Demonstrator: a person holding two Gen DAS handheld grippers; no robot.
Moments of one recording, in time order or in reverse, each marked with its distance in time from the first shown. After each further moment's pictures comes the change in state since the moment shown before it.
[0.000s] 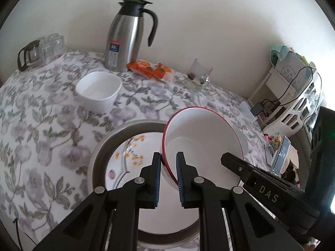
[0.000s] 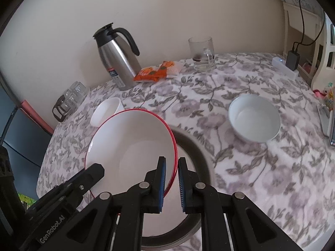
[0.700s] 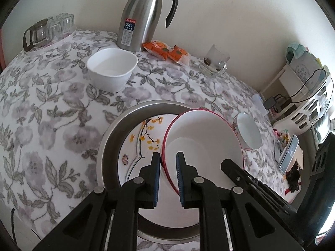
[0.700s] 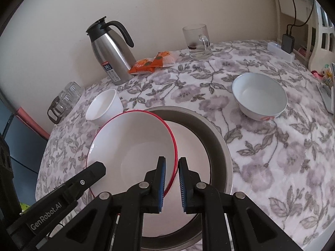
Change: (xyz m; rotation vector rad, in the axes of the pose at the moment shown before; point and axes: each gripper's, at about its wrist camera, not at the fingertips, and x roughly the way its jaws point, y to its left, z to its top) left arm 0.020 0.022 -0.009 -0.055 0.104 0.041; right arm 0.023 0.007 -0.029 0.071 -0.006 -0.016
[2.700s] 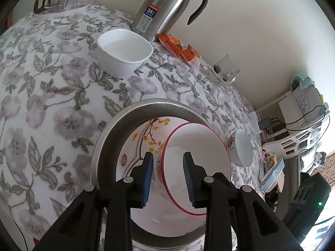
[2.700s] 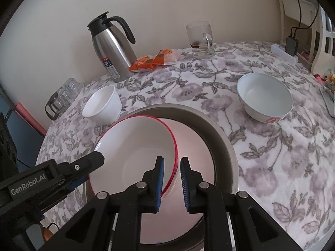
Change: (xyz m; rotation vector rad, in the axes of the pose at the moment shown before) left arm 0.015 0.032 0.008 -0.219 0.041 -0.108; right arm 0.014 0.006 -0.001 -0.027 -0.005 -0.019
